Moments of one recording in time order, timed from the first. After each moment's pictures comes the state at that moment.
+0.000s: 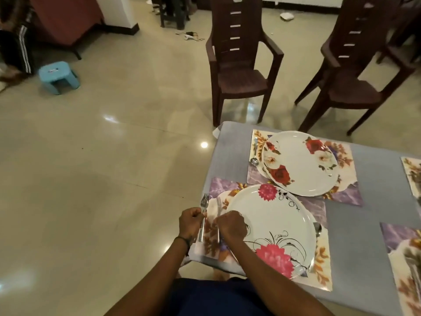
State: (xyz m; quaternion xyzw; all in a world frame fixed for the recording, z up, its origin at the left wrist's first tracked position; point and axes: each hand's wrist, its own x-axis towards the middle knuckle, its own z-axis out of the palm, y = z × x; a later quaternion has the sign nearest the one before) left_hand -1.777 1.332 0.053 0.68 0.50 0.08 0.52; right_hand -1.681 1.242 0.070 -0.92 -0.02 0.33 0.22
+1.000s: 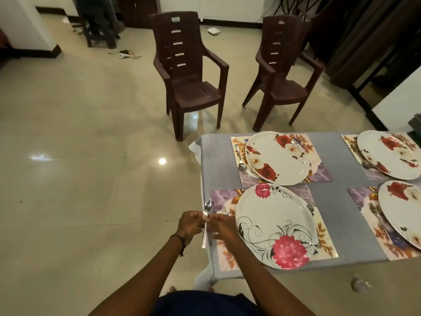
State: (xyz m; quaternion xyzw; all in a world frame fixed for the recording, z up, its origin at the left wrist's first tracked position) left_hand -1.776 1.440 0.072 0.60 0.37 -0.09 0.70; right_hand -1.726 1.312 0.096 -0.70 0.11 0.40 0.58
